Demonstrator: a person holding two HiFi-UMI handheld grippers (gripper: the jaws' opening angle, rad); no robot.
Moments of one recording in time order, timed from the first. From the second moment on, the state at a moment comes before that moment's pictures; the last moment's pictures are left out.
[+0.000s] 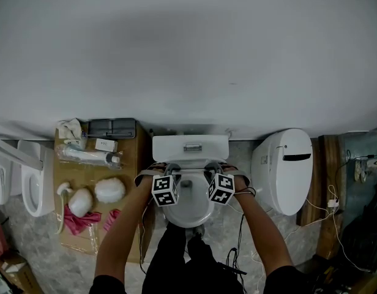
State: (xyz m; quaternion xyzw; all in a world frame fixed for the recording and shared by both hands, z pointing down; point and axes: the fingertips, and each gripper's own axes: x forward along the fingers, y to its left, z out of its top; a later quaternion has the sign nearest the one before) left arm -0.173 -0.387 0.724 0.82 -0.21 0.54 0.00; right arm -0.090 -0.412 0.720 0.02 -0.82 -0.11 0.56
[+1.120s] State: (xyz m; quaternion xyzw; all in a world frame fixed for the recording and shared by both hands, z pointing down) left arm -0.128 -0.228 0.774 0.79 -0.16 0.59 -0.01; right arm -0.043 -0.242 0.761 -0.10 -0.82 -0.11 0.55
